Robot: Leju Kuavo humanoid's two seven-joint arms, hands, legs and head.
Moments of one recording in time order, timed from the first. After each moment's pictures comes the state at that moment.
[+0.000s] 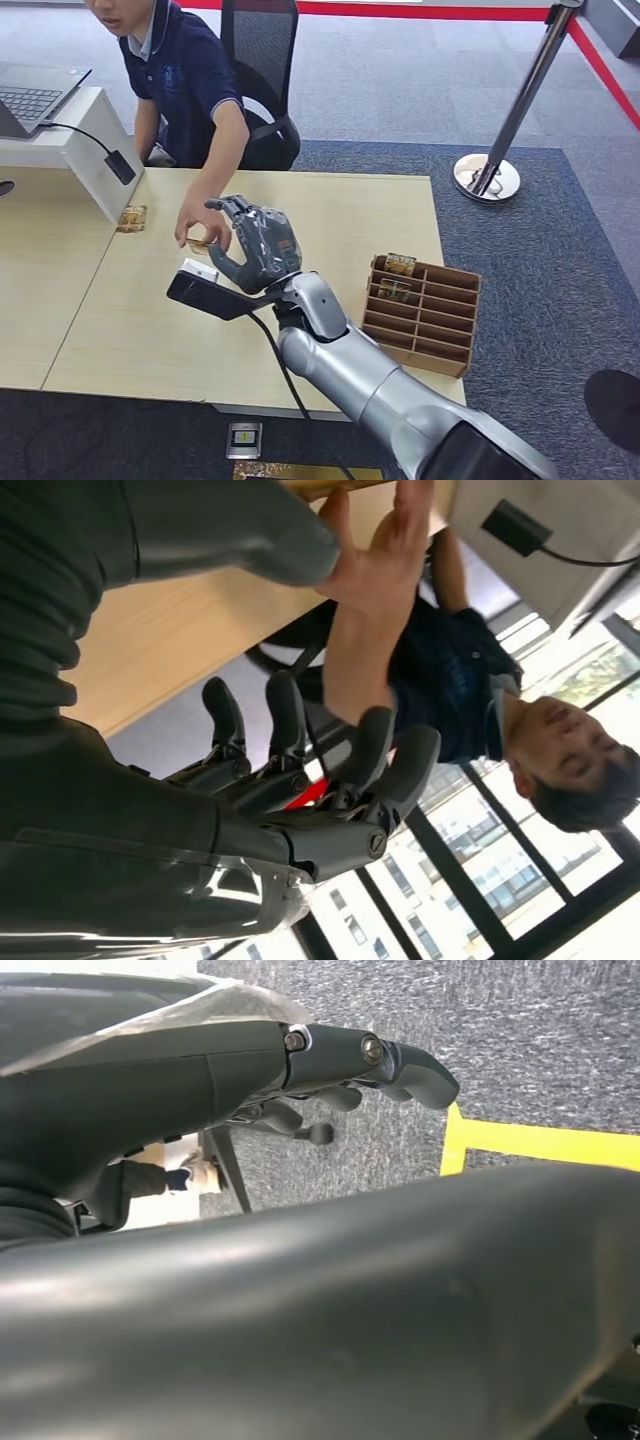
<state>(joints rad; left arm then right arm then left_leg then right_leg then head) -0.13 -0.06 -1.42 -0.14 1.52 0.30 -0.02 -0.77 0.35 0.98 -0.59 0.59 -0.62 -0.20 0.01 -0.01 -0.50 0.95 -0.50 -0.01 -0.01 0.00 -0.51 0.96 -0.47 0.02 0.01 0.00</state>
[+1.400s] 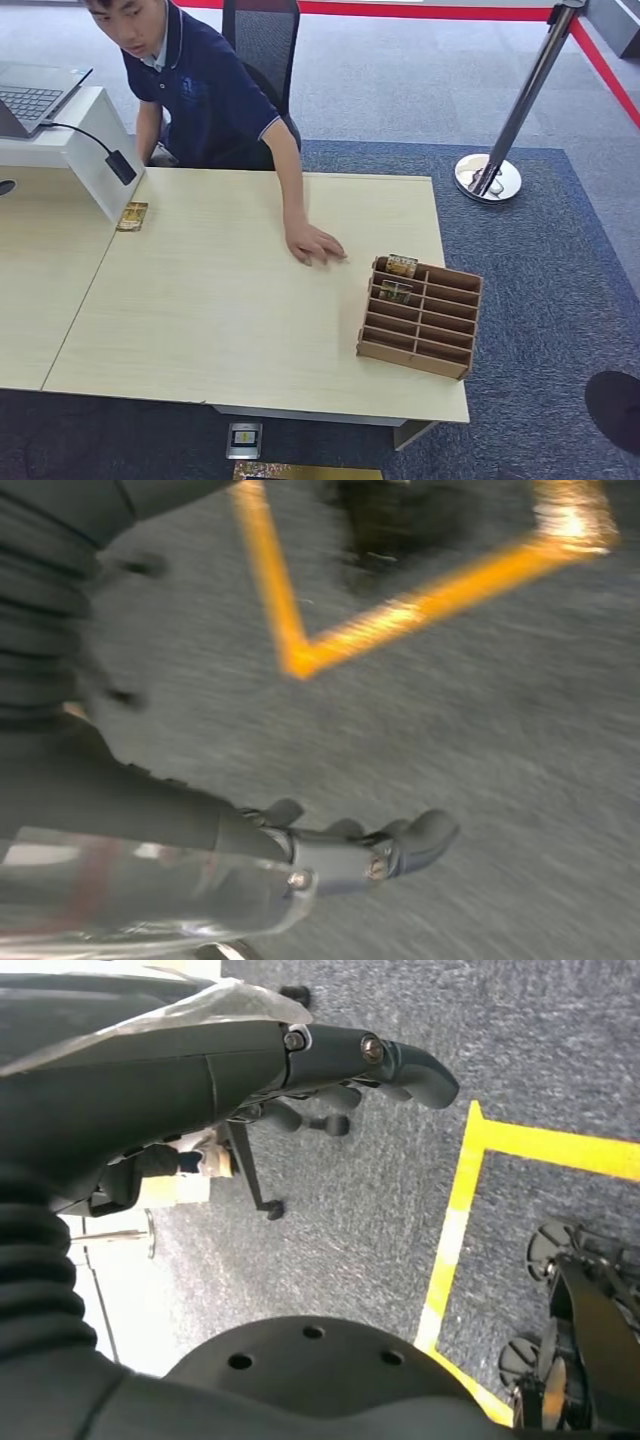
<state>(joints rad) -0.11 -0.07 -1.37 -0.14 1.53 0.36 -0.01 -0.03 0.16 -0.76 -0.43 0.71 -0.24 0.06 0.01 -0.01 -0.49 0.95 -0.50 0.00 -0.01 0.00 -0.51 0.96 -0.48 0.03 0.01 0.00</state>
